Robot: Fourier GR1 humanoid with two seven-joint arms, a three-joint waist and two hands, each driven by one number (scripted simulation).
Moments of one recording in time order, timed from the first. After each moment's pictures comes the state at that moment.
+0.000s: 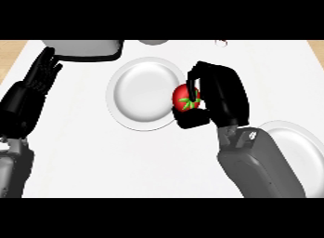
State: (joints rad) left arm -0.28 0.28 0.08 -1.62 0.05 -0.07 0.13; right arm -0.59 -0.07 0.32 -1.62 0.85 0.03 0.62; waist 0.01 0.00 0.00
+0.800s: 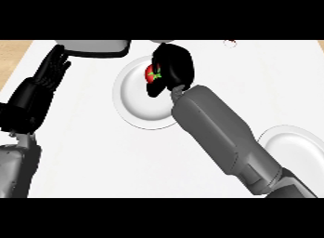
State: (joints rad) left arm -0.32 0.26 0.07 -1.58 0.04 -0.09 0.12; right arm -1.05 0.00 0.44 -0.78 0.61 -0.37 0.56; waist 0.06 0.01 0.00
